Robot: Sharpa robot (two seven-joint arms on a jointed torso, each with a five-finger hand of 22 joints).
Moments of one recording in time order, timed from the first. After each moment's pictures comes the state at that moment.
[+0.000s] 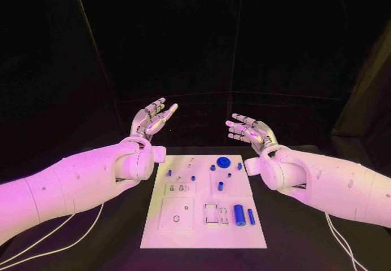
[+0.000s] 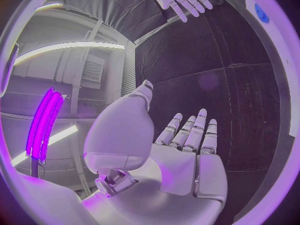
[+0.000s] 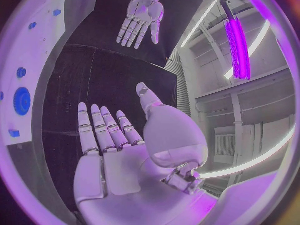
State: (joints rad) left arm 1.18 -0.66 -0.03 1.30 -0.01 -0.59 0.55; left_hand 1.23 -0.09 0.11 0.26 0.06 0.36 0.15 0.03 0.04 0.29 0.22 0.03 0.03 0.46 0.22 0.04 0.05 0.13 0.18 0.28 0.03 0.03; right arm 1.14 -0.68 -0.03 1.34 -0.13 -0.48 0.40; right_hand 1.12 0.13 0.05 -0.22 0.19 0.46 0.15 0.06 0.05 0.59 0.23 0.08 0.05 0.62 0.21 0.08 0.05 0.12 0.60 0.28 0.08 0.07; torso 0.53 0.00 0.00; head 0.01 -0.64
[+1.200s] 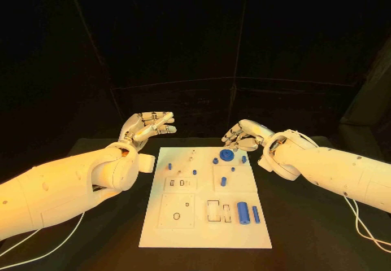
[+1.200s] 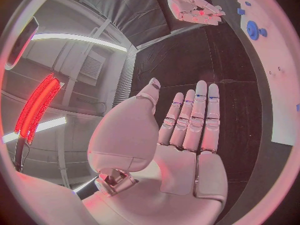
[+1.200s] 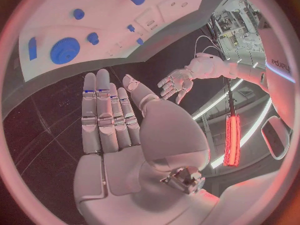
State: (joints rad) left arm 1.18 -0.82 -0.03 1.46 -0.03 -0.41 0.54; left_hand 1.28 -0.01 0.06 0.13 0.06 0.91 0.23 0.10 0.07 0.97 0.18 0.14 0.07 1.08 0.13 0.22 0.12 0.17 0.87 0.25 0.31 0.14; right arm 1.21 -0.66 -0.04 1.22 -1.18 -0.33 0.18; right_hand 1.28 0.02 0.21 -0.29 0.22 1.03 0.18 0.08 0.07 1.18 0.11 0.08 0.06 1.40 0.04 0.25 0.15 0.17 1.10 0.13 0.41 0.20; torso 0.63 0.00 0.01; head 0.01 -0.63
